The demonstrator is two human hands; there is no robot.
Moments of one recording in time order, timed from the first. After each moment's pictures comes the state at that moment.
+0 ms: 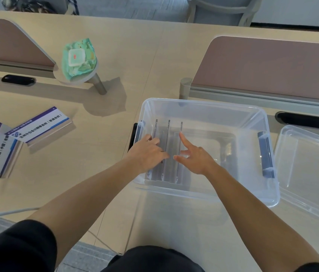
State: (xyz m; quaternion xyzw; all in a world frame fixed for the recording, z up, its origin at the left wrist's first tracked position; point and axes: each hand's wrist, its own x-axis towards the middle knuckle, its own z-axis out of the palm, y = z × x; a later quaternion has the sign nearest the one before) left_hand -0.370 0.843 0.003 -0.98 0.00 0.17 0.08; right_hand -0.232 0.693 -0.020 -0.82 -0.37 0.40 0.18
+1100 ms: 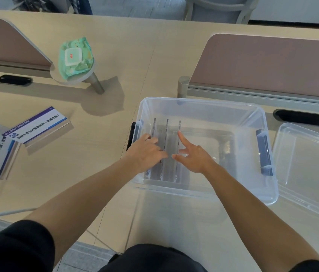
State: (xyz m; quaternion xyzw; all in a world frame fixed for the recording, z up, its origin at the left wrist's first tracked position) left_hand -0.370 0.842 0.004 -0.98 0.01 0.17 0.07; right_hand -0.231 0.693 -0.021 -0.82 -0.37 0.40 0.18
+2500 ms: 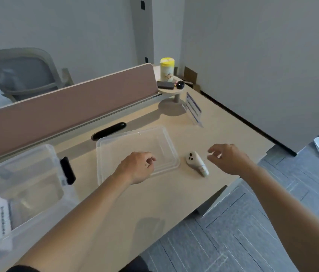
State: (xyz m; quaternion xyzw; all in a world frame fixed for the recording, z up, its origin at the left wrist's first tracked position) left_hand -0.176 0.331 0.111 -0.96 0.06 0.11 -0.24; right_hand -0.154 0.024 0.125 -0.97 -0.03 0.11 0.20
